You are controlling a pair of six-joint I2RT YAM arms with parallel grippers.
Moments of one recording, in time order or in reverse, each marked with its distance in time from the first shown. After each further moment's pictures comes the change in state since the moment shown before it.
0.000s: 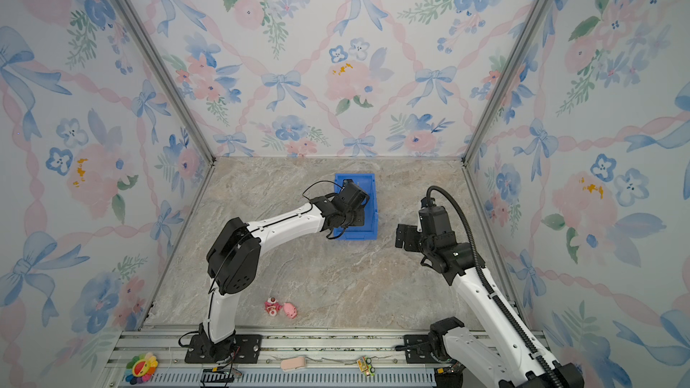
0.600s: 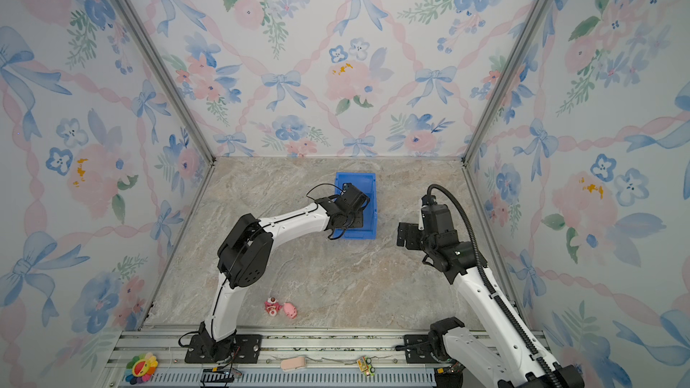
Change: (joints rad) left arm 0.023 0.084 0.028 -0.001 -0.010 -0.001; right arm -0.022 -0.013 0.016 -0.003 -0.003 -0.047
